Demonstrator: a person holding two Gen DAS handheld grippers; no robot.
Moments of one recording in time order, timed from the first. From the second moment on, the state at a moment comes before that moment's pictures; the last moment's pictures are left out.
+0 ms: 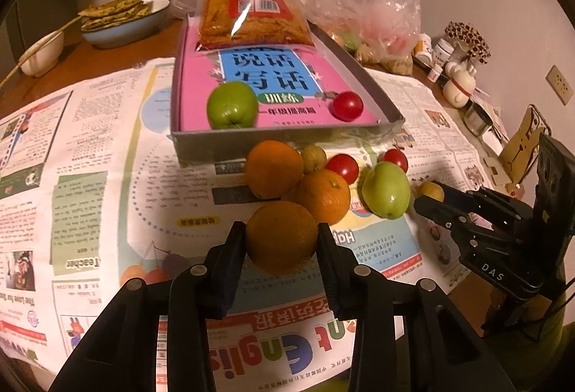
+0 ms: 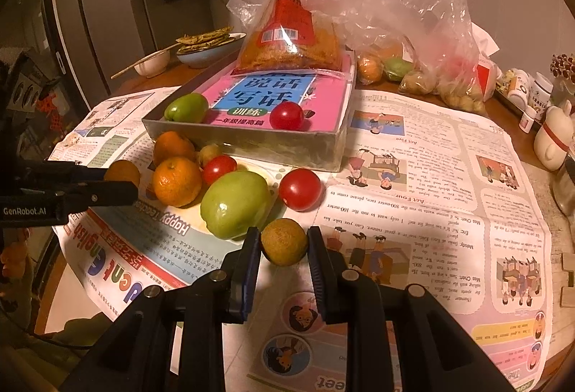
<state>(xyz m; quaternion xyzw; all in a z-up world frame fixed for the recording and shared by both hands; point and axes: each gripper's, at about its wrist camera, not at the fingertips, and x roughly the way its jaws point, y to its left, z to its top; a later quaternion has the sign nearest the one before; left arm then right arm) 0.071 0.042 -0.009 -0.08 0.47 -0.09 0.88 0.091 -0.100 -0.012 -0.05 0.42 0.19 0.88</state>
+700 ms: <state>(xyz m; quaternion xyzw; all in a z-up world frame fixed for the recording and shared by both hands) 0.083 0.032 0.018 -0.06 0.44 -0.10 0.89 0.100 -0.104 0.010 -0.05 0.40 0.19 0.90</state>
